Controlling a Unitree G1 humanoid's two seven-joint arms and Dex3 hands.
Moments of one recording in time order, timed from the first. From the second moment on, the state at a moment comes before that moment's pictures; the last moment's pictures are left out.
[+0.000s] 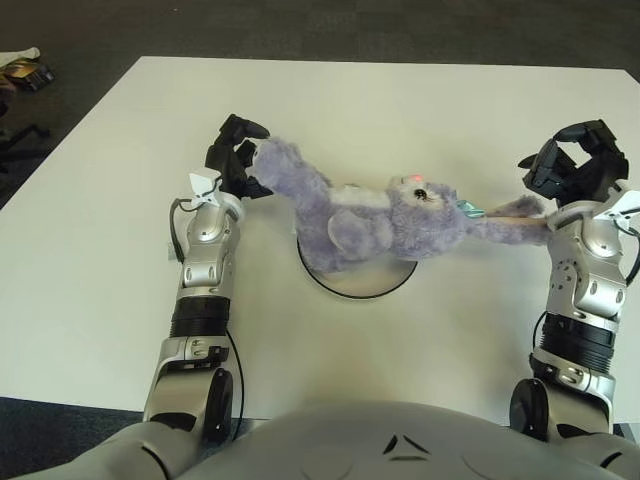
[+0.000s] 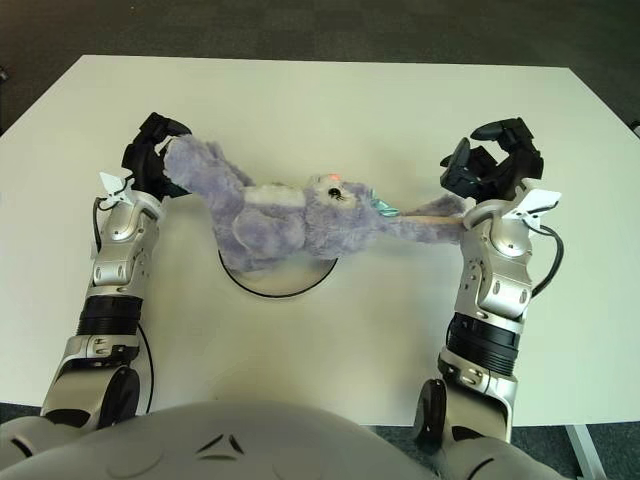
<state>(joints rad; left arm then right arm) -0.32 0.08 0.14 0.18 -0.12 -0.11 -0.06 -0.25 -0.20 -0.46 -0.10 0.20 0.21 -0.13</state>
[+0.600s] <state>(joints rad) -0.32 0.06 0.14 0.18 -0.12 -0.11 -0.04 -0.26 -0.24 -0.49 0.04 0.18 0.14 -0.15</state>
